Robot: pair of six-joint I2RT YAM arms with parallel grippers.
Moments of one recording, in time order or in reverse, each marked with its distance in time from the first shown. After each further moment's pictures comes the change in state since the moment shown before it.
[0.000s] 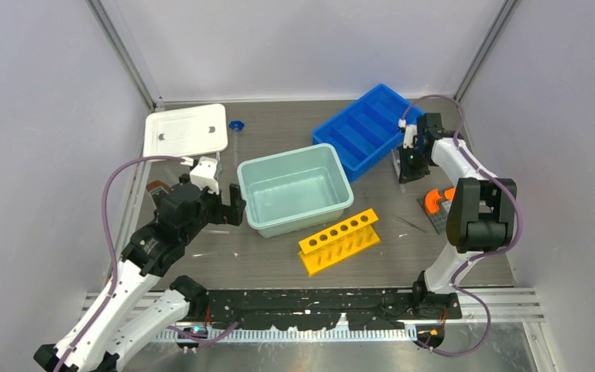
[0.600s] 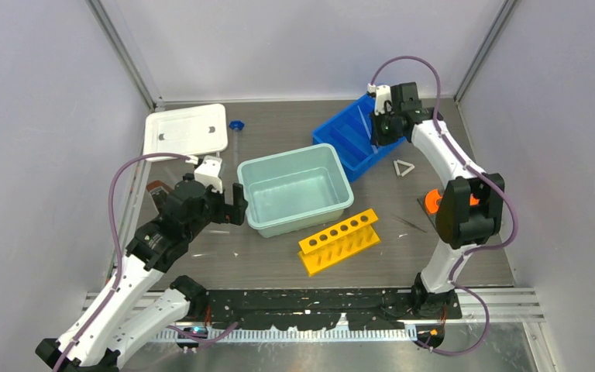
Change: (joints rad) left arm 0.000 0.027 0.000 0.000 0.006 0.000; right arm 0.183 0.034 0.287 0.076 -0.061 -0.023
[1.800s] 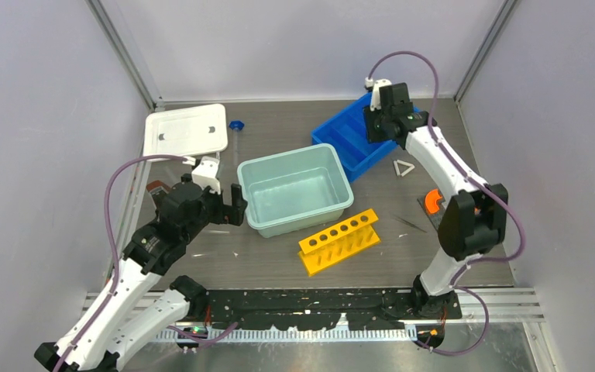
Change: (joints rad) left arm 0.000 -0.020 0.000 0.002 0.009 0.000; right arm 0.108 -0.029 -0.002 0.084 0.225 0.085
